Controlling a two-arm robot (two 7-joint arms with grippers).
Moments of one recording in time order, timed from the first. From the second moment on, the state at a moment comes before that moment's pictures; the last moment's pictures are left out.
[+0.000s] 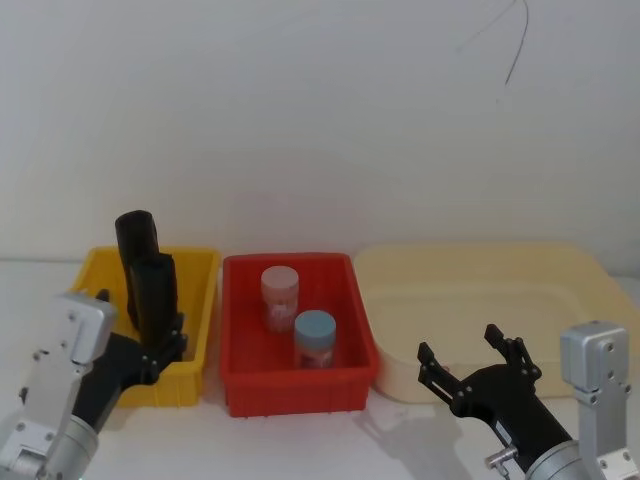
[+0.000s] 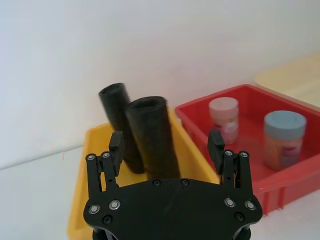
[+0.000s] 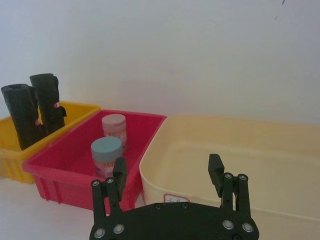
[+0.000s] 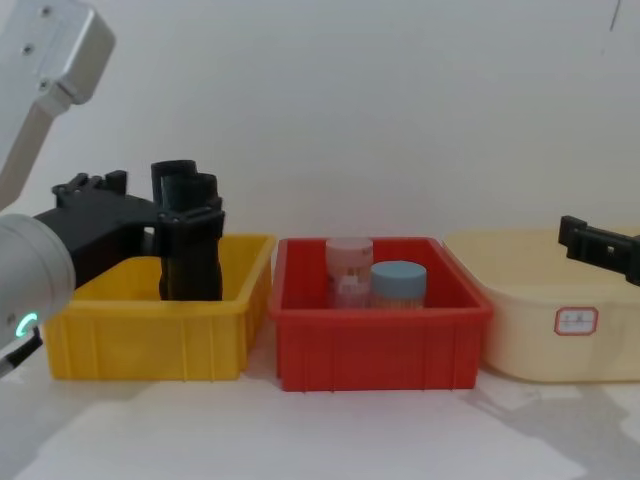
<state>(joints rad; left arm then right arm) -0.19 0.35 0.40 -1.67 -0.17 0.02 0.11 -0.01 0.34 -0.23 -1.77 0.29 0.03 0.07</state>
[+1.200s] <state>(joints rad) -0.35 0.22 0.37 -1.38 -0.21 0.02 0.03 -0.01 0.34 -0.23 -1.77 0.29 0.03 0.07</state>
